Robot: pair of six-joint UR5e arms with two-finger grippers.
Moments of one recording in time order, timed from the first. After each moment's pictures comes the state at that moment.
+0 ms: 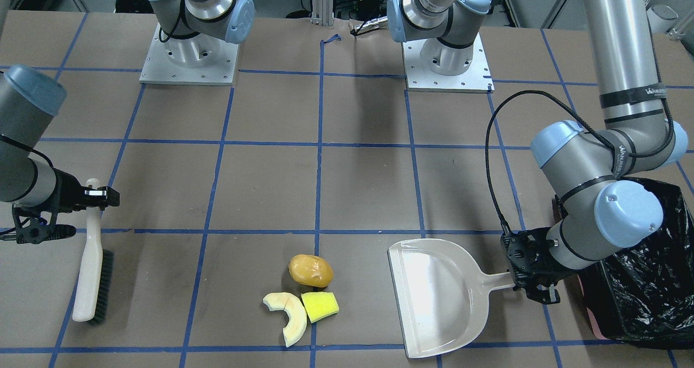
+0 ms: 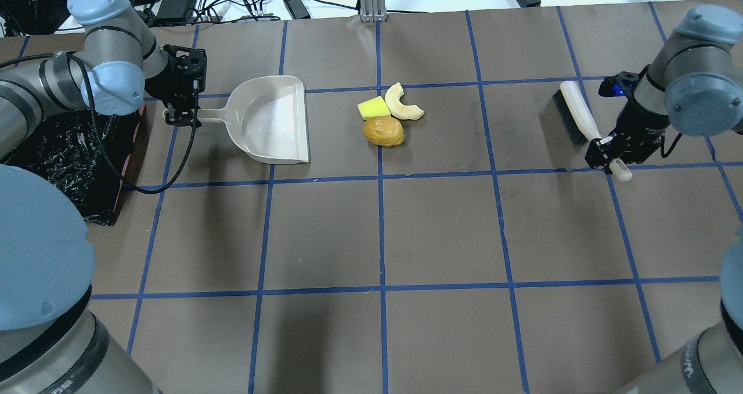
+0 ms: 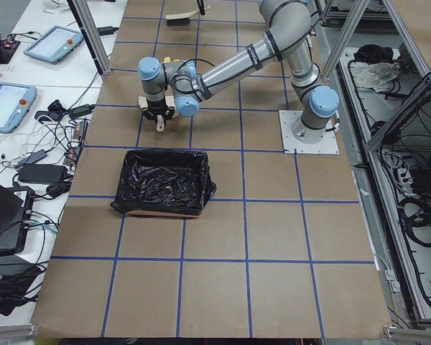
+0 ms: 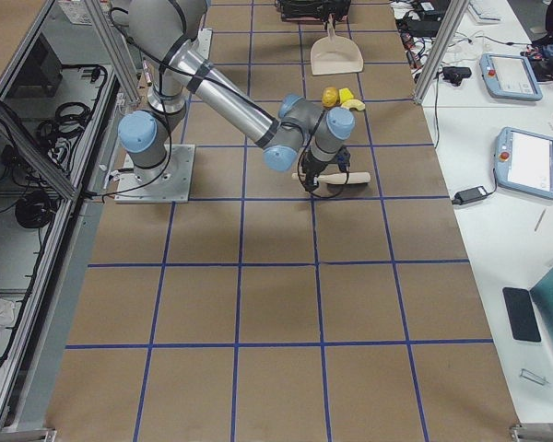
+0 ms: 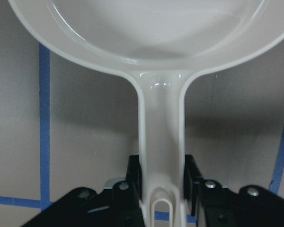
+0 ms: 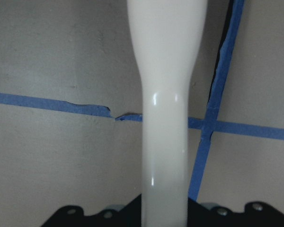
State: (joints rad) left arm -1.33 -2.11 -1.54 -1.04 1.54 1.71; right arm 1.18 -1.20 1.79 -1.93 -1.59 -0.51
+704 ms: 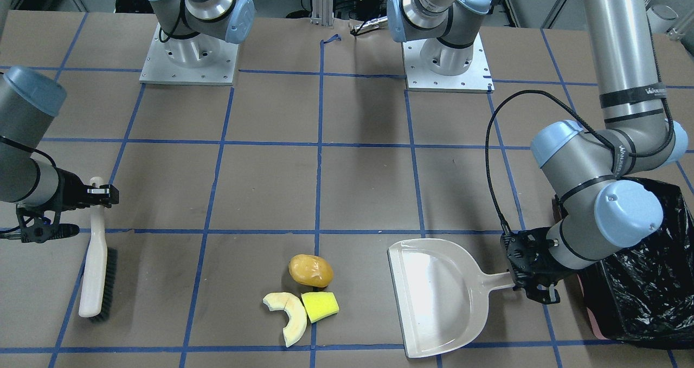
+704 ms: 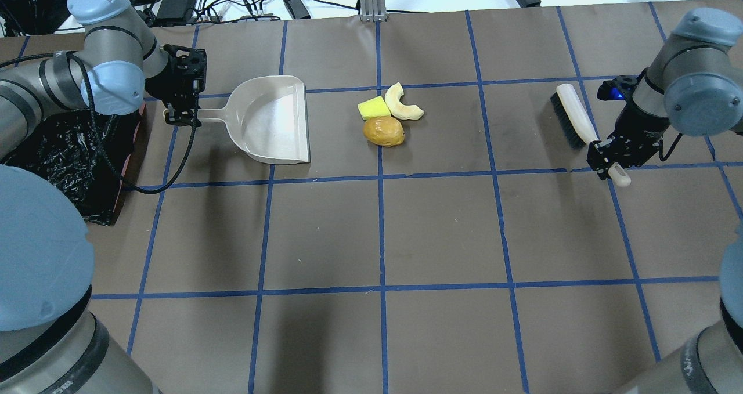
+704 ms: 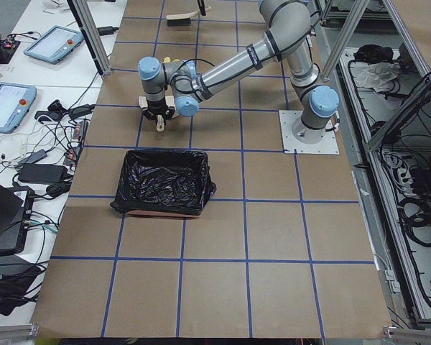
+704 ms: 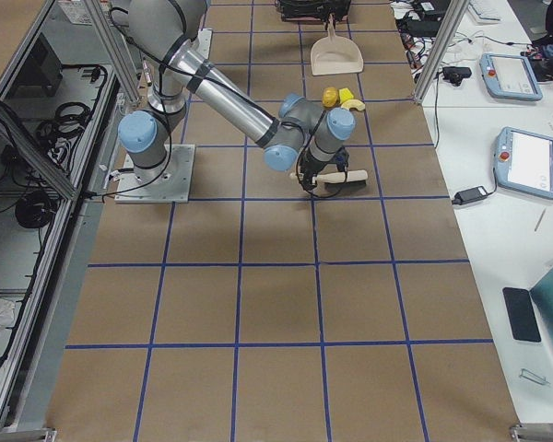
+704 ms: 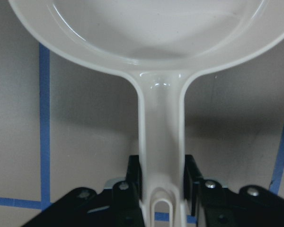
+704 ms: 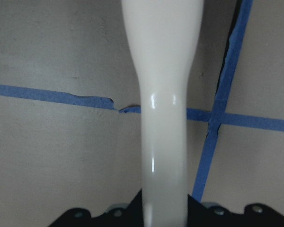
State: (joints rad) left arm -1.33 -2.11 -1.54 -1.04 1.54 1.71; right arm 1.18 -1.19 1.79 -1.90 -1.59 -0.51
